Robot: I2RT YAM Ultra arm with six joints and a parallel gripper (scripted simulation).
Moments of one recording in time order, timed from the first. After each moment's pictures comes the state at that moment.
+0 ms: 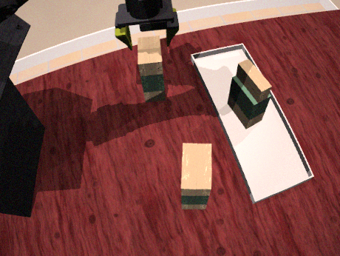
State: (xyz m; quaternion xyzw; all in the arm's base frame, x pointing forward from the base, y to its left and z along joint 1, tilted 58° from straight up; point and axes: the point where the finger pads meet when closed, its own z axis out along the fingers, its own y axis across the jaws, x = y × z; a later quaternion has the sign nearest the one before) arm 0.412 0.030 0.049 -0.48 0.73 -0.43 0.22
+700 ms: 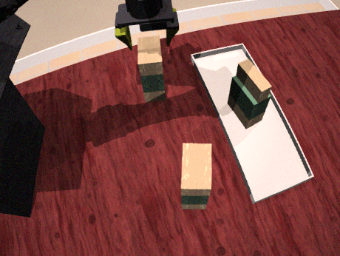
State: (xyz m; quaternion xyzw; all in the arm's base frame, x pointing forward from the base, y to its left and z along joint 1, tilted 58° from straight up) arm 0.412 0.030 0.049 -0.48 0.73 -0.43 0.22
